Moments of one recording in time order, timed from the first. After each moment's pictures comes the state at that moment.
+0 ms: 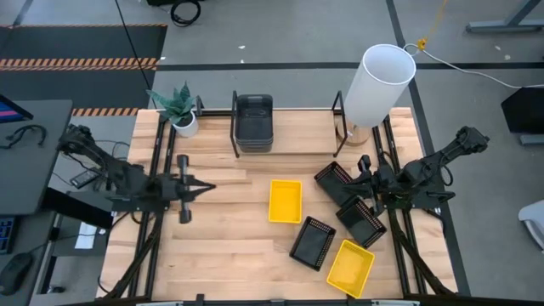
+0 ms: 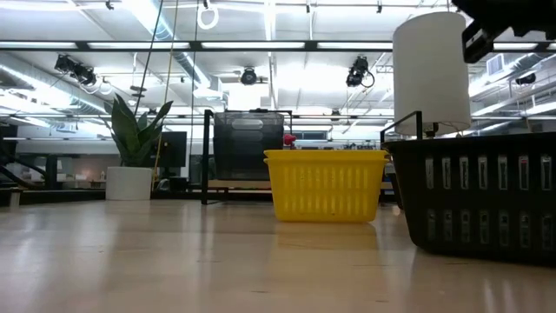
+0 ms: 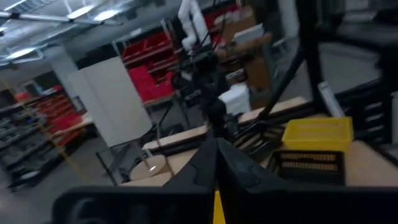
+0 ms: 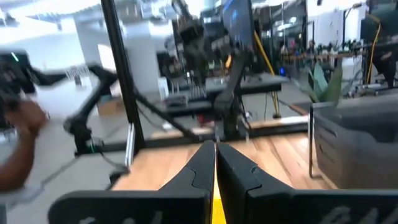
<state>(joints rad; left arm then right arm) -0.58 0.68 0.57 0.17 -0.68 0.35 0.51 0.38 0.20 0.30 0.44 0.08</state>
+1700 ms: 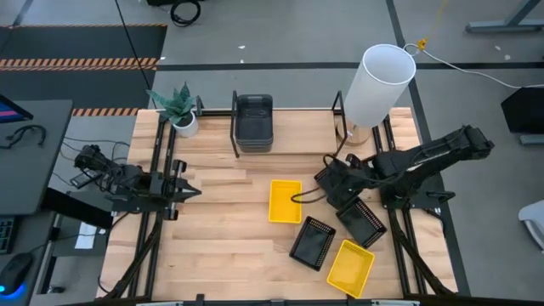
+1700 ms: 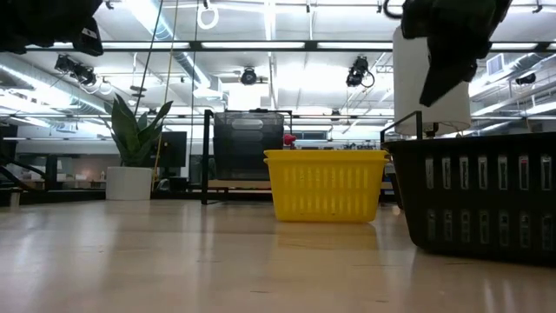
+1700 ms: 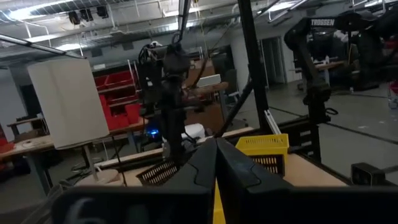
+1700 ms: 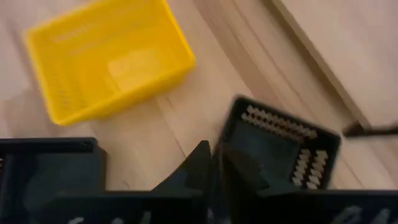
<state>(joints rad) -0.48 0.01 0.07 0.17 -0.35 0.27 0.24 1.18 0.92 -0.85 0.35 0.69</state>
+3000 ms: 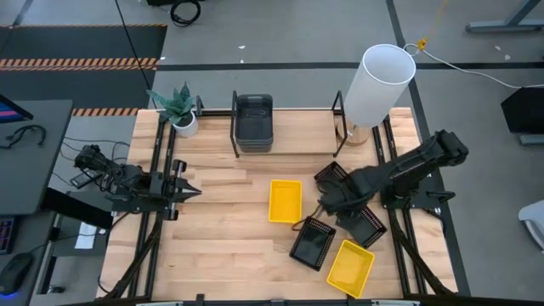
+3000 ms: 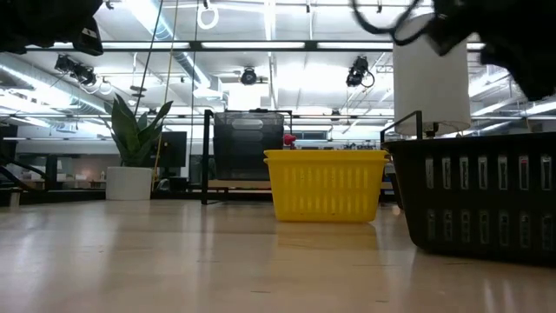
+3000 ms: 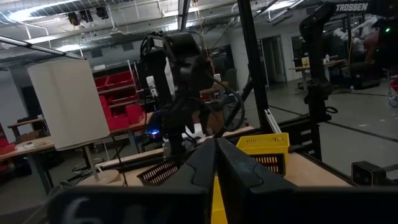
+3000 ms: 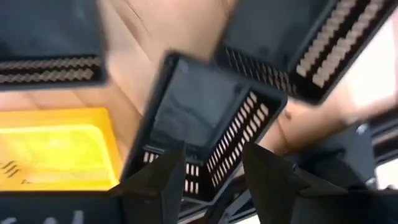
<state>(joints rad) -0.48 0.01 0.07 0.17 -0.35 0.28 0.34 1.51 1.22 -1.41 -0.09 0.88</state>
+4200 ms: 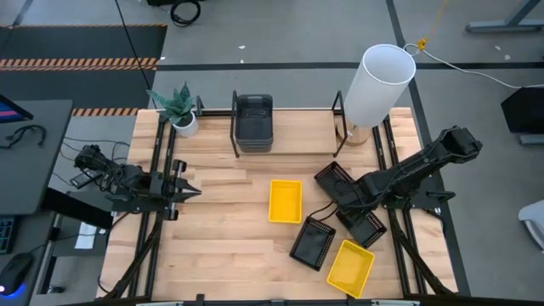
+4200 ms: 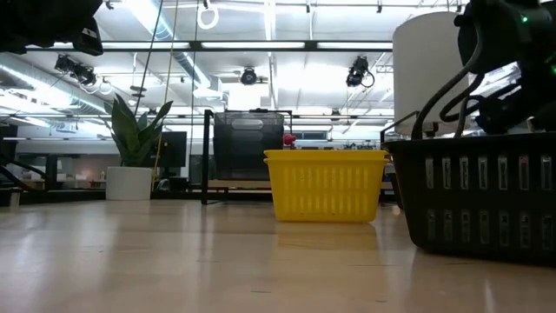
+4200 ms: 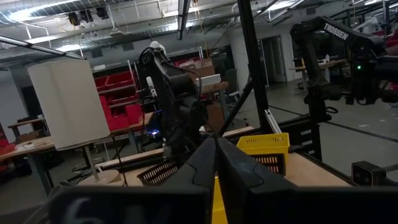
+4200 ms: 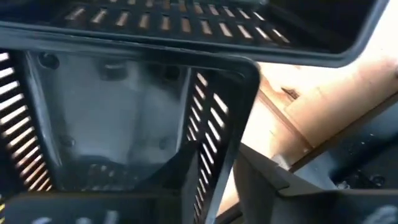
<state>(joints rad) -0.48 0.01 0.07 0.17 -0.35 0.28 0.34 1.34 0.67 -1.07 -0.13 1.16</state>
